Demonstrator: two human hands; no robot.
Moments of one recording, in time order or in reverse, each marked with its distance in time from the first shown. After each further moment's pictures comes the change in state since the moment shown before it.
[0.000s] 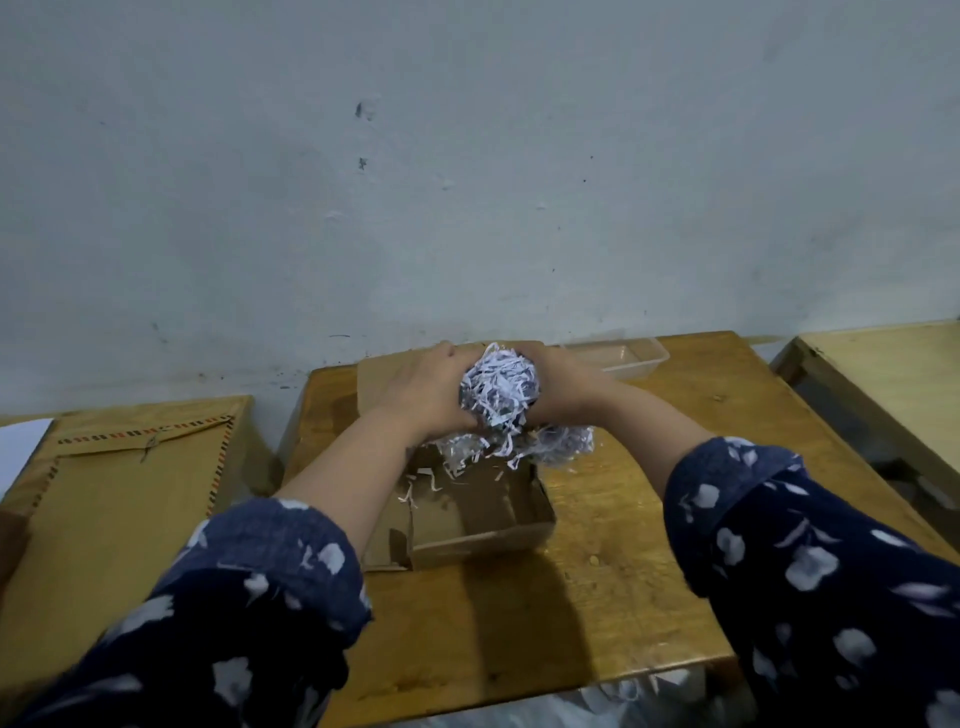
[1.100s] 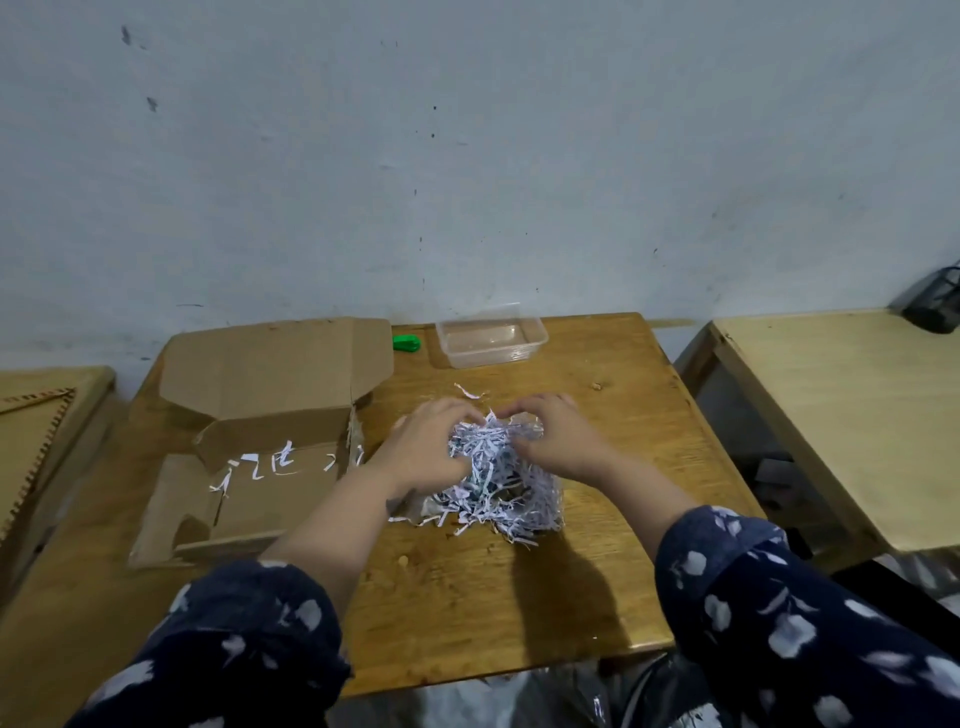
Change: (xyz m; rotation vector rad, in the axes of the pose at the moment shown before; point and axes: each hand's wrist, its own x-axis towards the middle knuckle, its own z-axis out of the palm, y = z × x) left_hand 0.048 0.158 0.142 -0.222 -0.131 -0.023; right_hand -0.068 0.227 -0.014 0.130 -0.004 0.093
